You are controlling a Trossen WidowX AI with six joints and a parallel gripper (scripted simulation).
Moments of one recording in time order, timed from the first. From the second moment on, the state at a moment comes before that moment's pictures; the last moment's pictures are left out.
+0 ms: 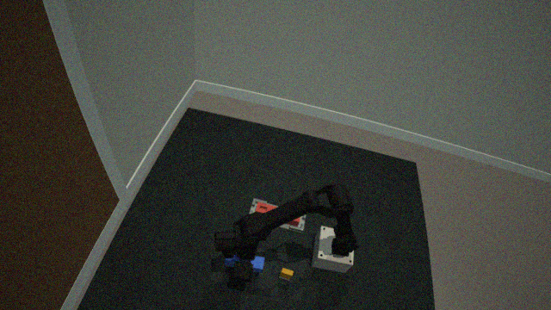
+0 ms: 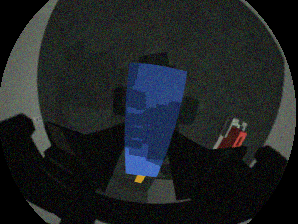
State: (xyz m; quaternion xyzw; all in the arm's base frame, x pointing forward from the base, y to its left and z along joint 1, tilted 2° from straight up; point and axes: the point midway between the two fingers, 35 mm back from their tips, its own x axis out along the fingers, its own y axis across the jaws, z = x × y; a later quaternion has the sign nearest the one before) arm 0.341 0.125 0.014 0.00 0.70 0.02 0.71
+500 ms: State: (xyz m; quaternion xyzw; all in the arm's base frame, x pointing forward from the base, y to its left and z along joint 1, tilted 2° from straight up) arm 0.335 0.128 0.060 -0.01 0.71 0.02 0.71
